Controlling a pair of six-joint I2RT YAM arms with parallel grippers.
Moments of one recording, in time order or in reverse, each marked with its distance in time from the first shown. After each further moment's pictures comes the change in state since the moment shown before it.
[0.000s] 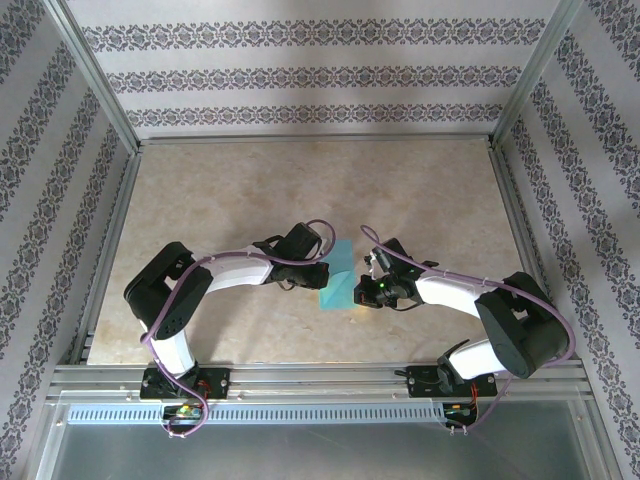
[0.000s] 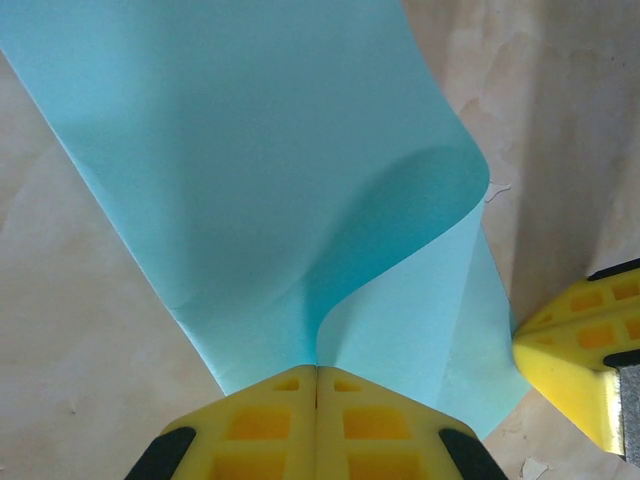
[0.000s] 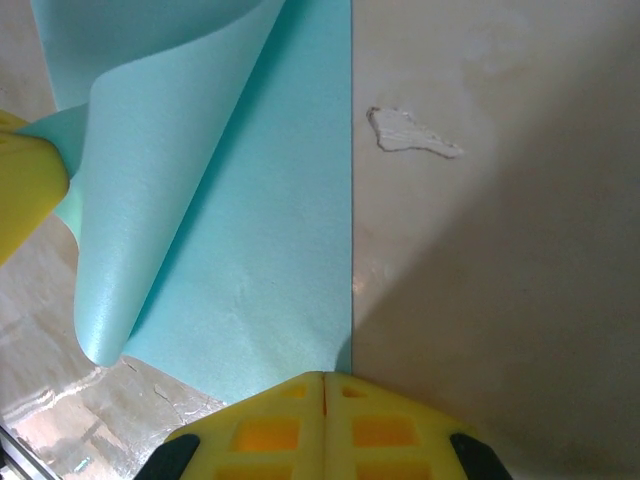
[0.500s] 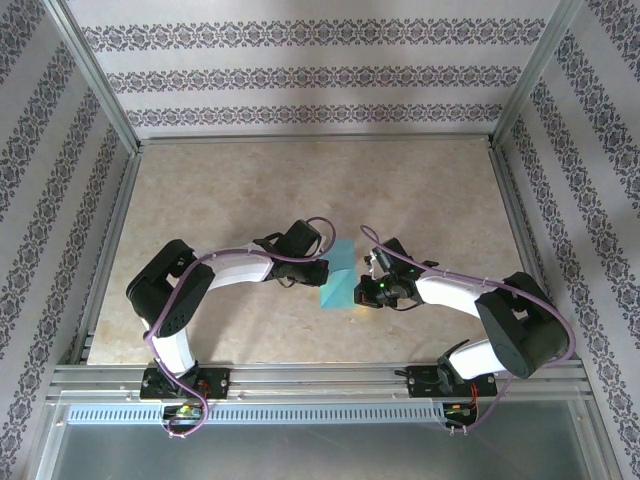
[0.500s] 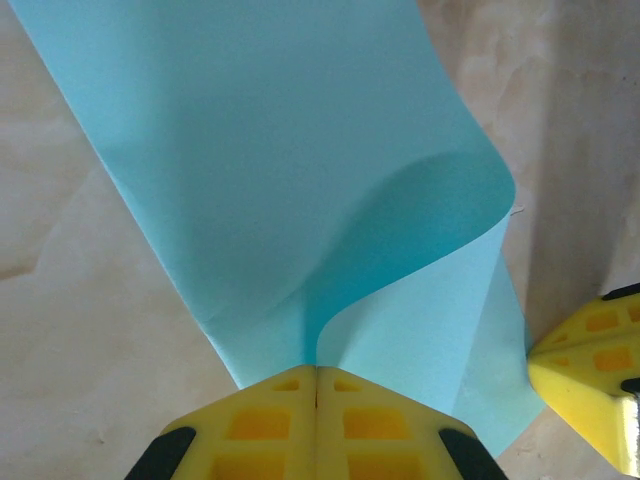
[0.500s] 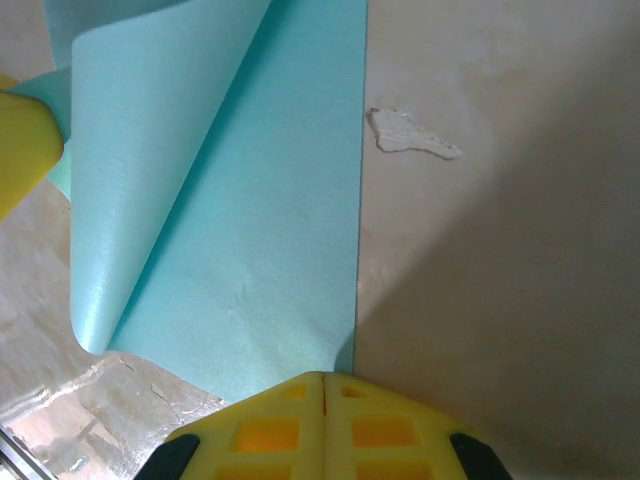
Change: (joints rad) left arm 0.015 0.019 0.020 -0.004 -0.005 0.021; right arm -0.002 0.000 0.000 -0.002 0.001 -0.010
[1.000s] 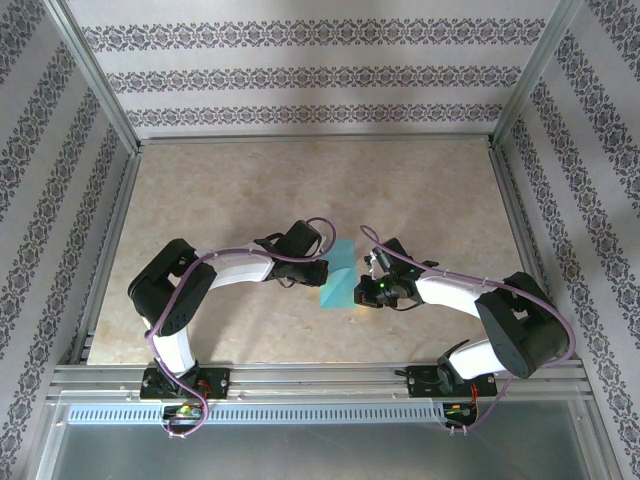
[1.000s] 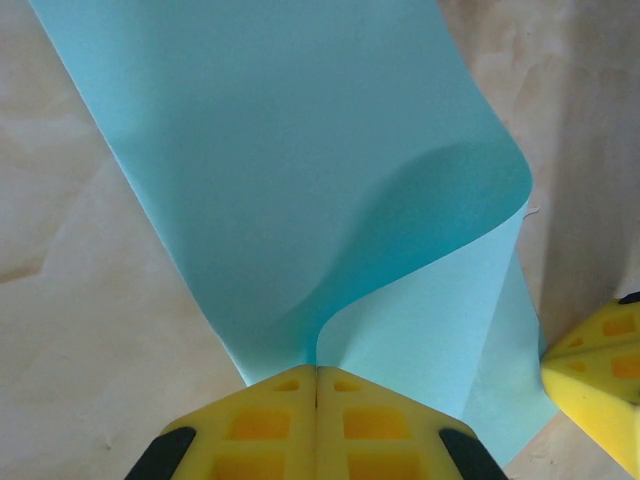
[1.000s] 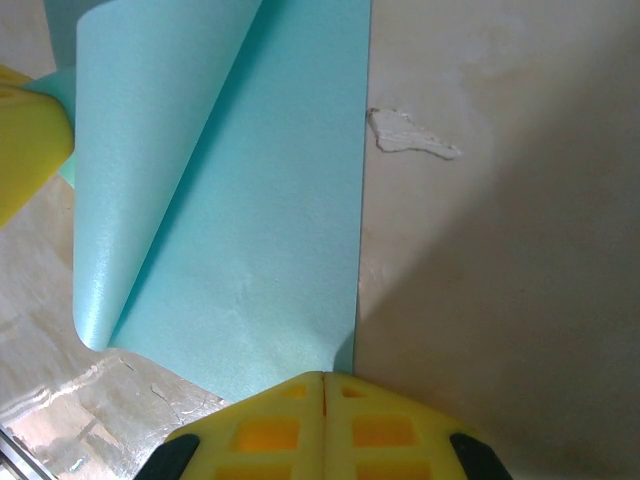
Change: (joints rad) left arm 0.000 0.011 0.002 0.000 -0.005 0.001; right arm 0.000 0.000 0.000 0.000 0.000 0.000
